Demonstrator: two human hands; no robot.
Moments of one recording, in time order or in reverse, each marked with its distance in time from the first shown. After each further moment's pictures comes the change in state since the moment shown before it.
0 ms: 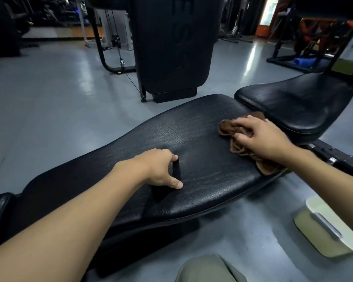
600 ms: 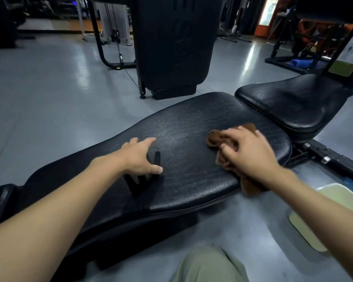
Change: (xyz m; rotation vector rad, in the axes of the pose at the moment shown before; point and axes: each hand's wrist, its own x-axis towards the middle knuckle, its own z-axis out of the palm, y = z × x) left_hand -0.012 -0.051 0.001 -0.127 0.063 -0.152; right_hand -0.041 -0.050 0.026 -0.059 0.081 0.029
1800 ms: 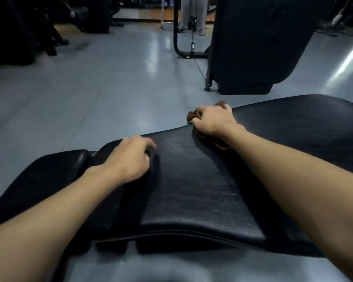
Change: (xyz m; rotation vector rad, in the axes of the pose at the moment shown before) left_hand -0.040 -0.129 0.014 -0.181 0.395 -0.242; right_hand 0.176 -0.197 0.147 0.045 -0.337 -0.287
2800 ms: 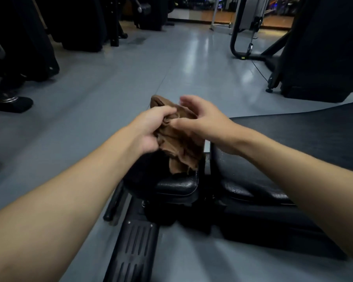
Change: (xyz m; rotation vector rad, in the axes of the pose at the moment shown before) left_hand -0.067 -0.238 -0.078 -1.416 -0.055 -0.454; right_hand -0.091 -0.349 0.085 0.927 -0.212 -0.277
